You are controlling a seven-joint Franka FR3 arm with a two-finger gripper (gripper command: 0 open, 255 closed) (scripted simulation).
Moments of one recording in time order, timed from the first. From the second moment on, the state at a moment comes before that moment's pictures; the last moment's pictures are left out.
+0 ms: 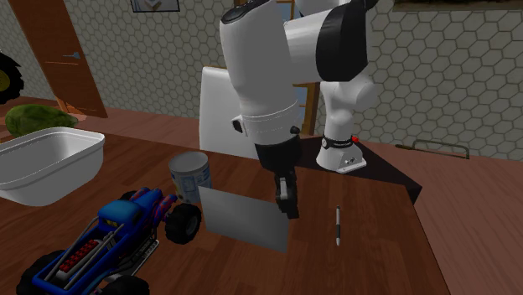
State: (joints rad) arm 0.10 0.27 0.70 -1.88 0.04 1.97 1.15
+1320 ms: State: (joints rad) arm 0.09 0.22 0.71 -1.79 0.07 1.83 1.15
